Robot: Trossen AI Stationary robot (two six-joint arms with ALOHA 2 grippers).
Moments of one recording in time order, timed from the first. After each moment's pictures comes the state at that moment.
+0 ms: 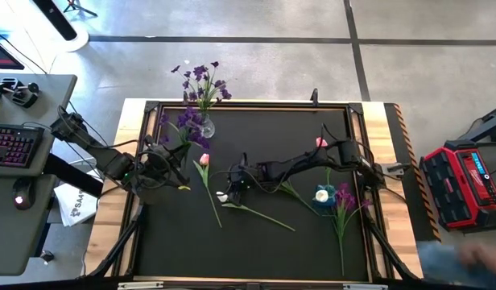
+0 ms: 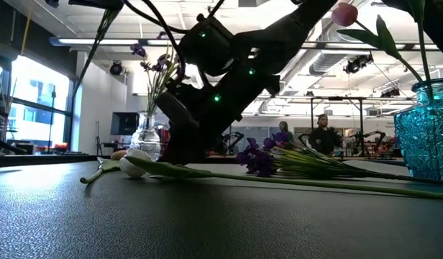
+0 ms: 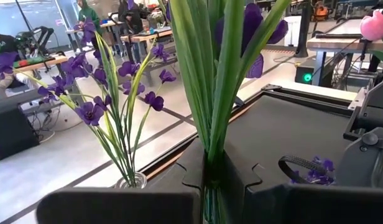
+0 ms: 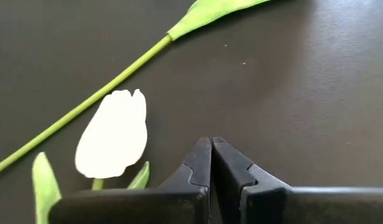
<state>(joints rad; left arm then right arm) -0.60 0.95 0.85 -0.68 -1.39 -0.65 0.07 2.23 1.41 0.02 0.04 0.36</state>
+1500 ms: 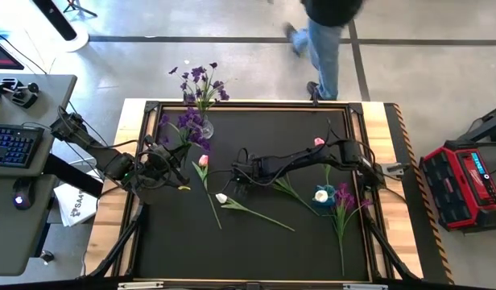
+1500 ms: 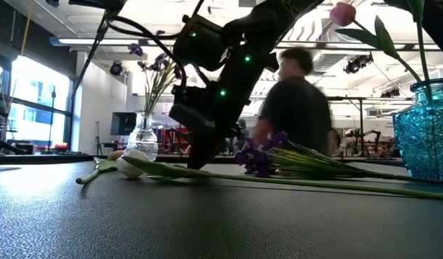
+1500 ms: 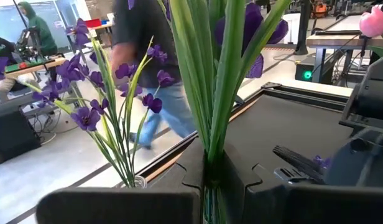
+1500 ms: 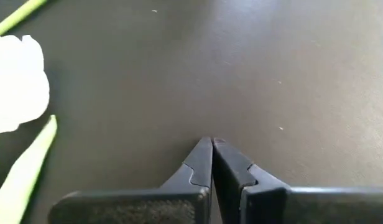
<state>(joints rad) -0.60 0.95 0.85 -0.68 -1.39 -0.63 0.07 2.24 1.55 -0.39 0.16 0.34</state>
